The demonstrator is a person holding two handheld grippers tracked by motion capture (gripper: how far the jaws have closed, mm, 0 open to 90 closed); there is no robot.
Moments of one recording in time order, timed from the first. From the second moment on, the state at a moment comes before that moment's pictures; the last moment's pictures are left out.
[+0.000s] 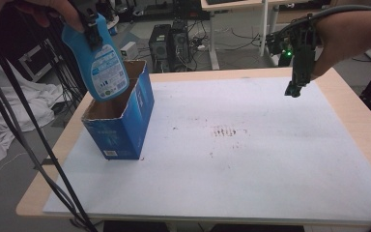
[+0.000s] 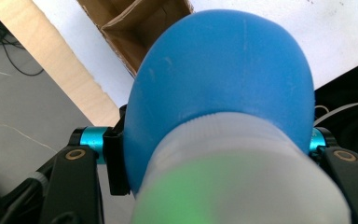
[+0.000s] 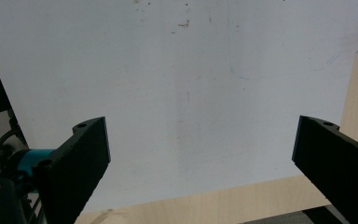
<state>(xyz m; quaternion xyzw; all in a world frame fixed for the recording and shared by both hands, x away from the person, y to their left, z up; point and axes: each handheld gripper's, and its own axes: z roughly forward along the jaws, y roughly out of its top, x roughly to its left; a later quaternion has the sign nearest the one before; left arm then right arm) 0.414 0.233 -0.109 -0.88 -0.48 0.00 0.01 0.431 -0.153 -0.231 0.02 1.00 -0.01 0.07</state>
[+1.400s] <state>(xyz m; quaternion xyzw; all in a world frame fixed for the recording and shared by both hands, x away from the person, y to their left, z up) 0.442 0.255 -0.246 -0.87 -0.49 0.04 0.01 0.432 -0.149 -0.234 0.02 1.00 -0.01 0.07</state>
